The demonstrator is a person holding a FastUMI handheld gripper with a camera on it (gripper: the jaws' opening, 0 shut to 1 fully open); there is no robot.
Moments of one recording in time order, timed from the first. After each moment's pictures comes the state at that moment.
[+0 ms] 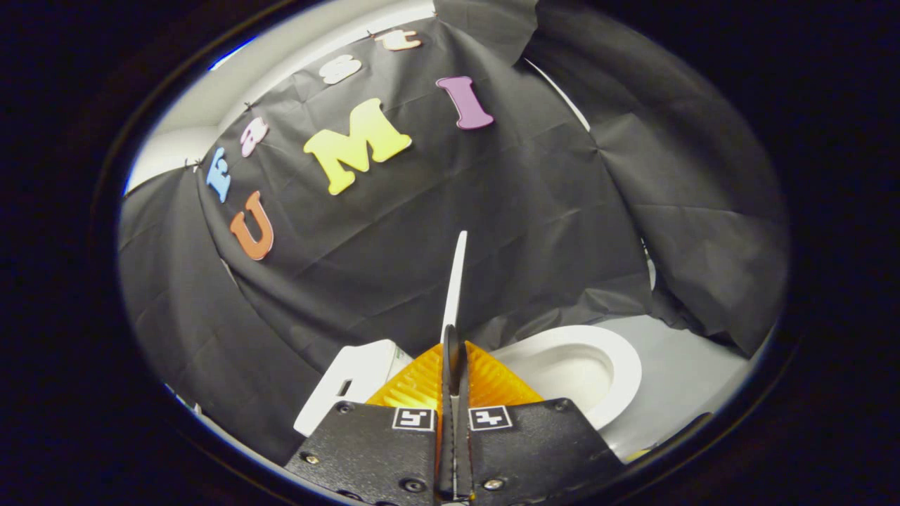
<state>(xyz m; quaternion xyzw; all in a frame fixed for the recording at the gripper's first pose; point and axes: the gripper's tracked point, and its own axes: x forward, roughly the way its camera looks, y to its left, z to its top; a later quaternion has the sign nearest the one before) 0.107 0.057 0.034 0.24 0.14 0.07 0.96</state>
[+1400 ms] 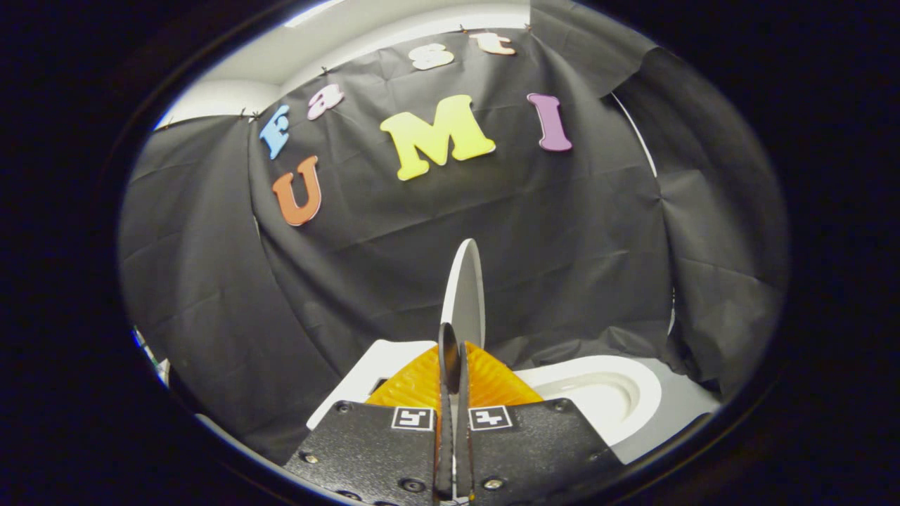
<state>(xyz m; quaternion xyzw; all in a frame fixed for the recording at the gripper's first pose) 0.100 0.194 0.075 0.13 0.11 0.11 0.98</state>
